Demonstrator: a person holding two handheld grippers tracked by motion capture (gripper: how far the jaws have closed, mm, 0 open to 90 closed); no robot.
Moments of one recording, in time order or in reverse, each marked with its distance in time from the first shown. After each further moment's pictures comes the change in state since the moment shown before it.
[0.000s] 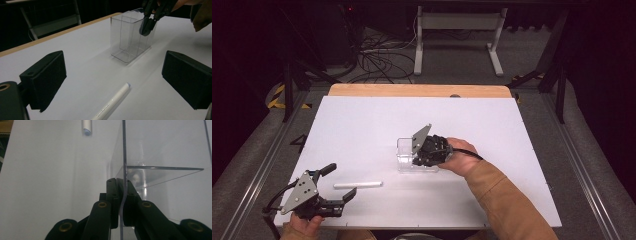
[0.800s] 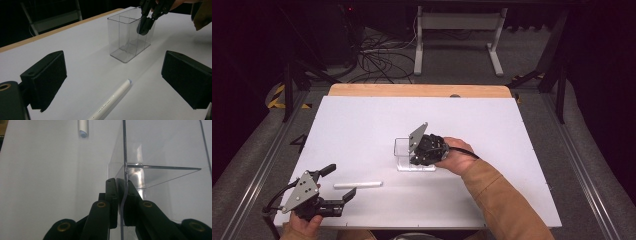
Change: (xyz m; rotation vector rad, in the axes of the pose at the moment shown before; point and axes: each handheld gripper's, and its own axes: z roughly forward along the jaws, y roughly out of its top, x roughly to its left) left arm 0.001 0.000 0.000 0.032 0.010 -0.009; right arm -0.007 0.002 0.008 0.002 0.009 0.020
